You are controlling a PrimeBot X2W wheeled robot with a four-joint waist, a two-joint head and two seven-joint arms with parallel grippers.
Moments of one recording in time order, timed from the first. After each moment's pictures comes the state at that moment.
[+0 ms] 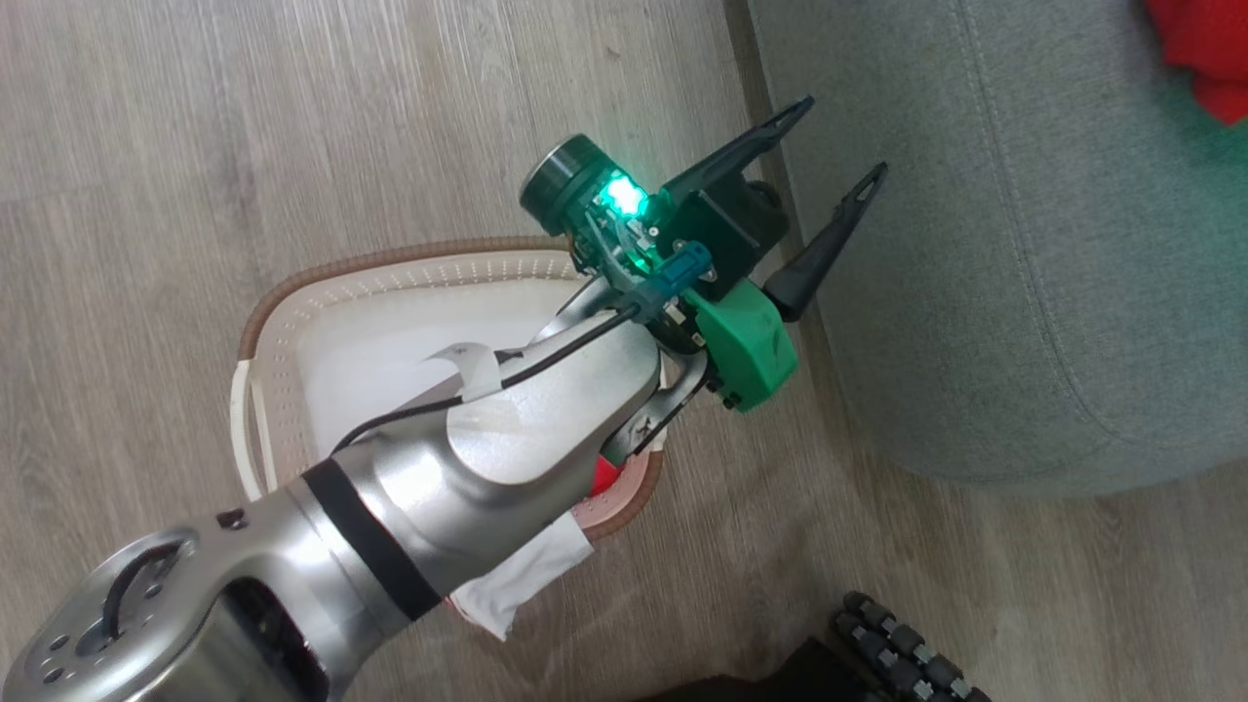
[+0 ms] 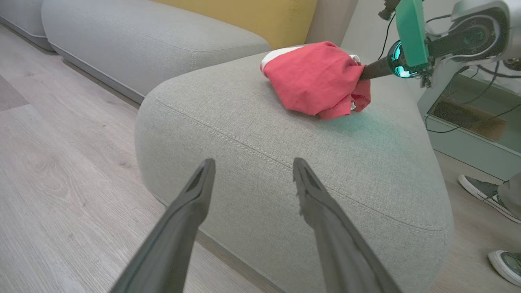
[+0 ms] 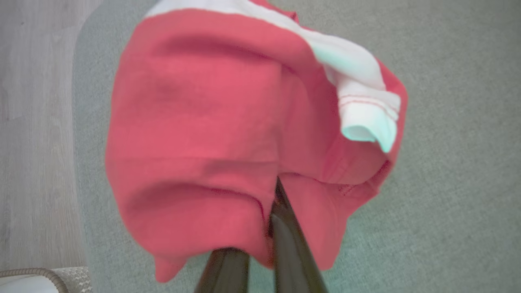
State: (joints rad) left arm -1.03 0.06 -1.21 0.48 -0.62 0.19 -0.24; right arm -1.07 -0.80 0.77 0.87 1.24 0.13 0.12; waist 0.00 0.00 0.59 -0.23
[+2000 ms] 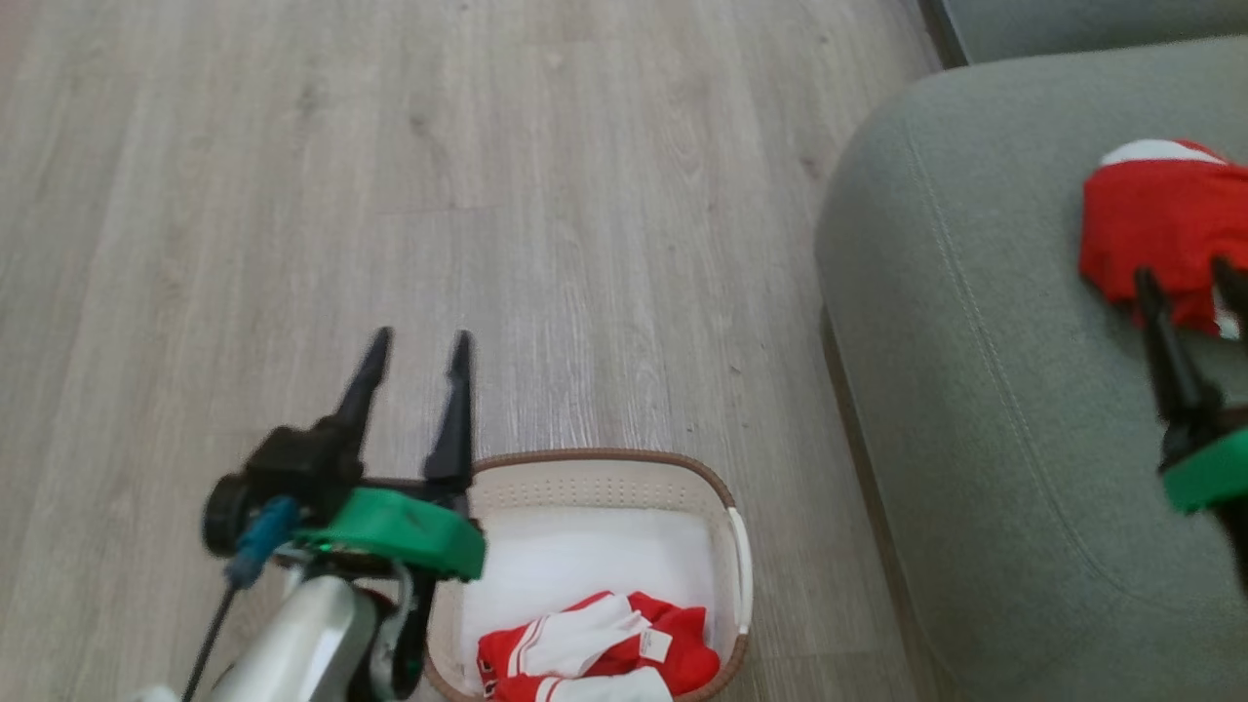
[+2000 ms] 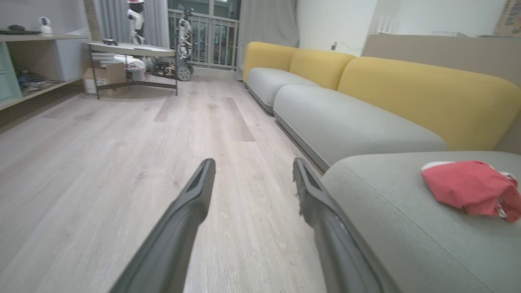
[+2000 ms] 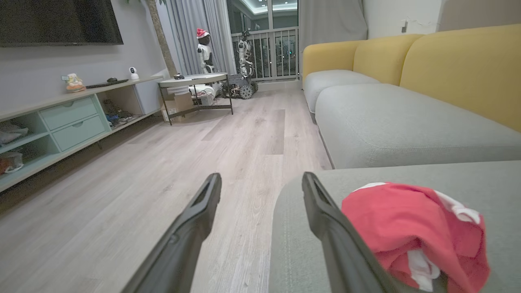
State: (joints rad) left arm -0.23 0.27 -0.57 0.08 -0.51 0.28 -0.25; right arm -0.25 -0.63 0.21 0.25 0.75 0.13 -0.25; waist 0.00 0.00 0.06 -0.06
